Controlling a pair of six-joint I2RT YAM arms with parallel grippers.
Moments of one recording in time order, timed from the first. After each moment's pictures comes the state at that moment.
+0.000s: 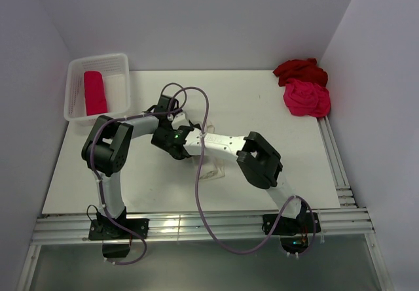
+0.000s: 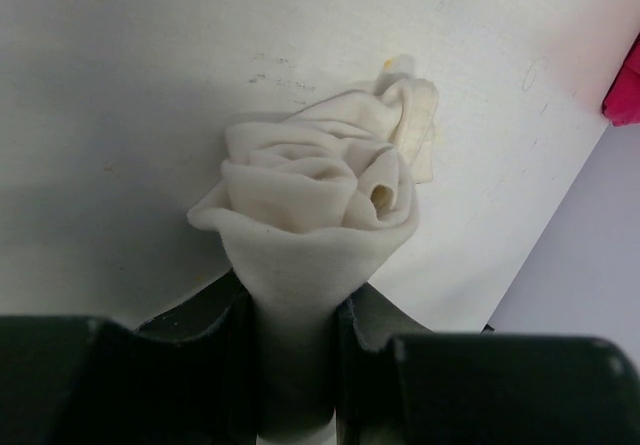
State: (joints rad) left arm -0.42 1.97 1.17 -0.07 0.33 -0.98; right arm 1.08 2.16 1.76 -0.98 0.73 0.69
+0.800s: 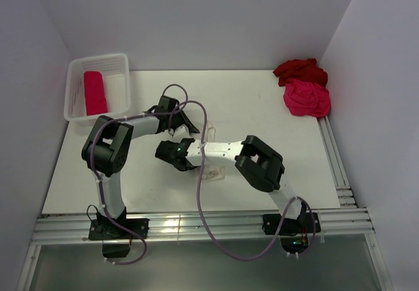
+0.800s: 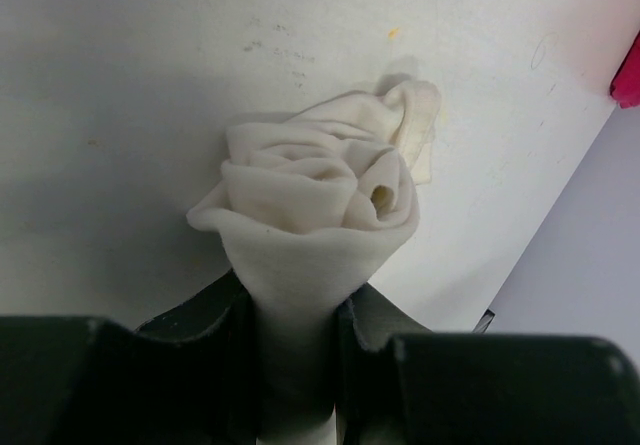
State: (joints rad) left arm -0.42 1.97 1.17 -0.09 0.36 -0.98; right arm 1.13 2.14 1.58 -0.87 0.69 0.64
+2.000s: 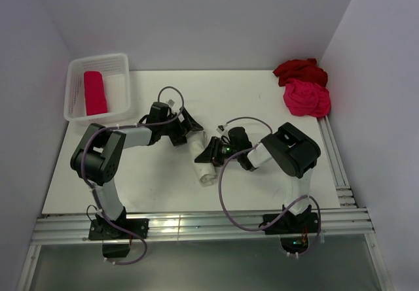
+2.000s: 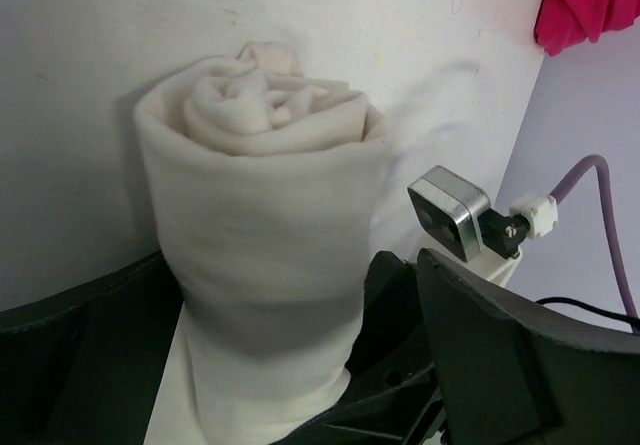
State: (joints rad) left arm -0.40 1.83 0.93 0.21 0.45 -0.97; right arm 0.59 1.92 0.61 0.77 -0.64 1.06
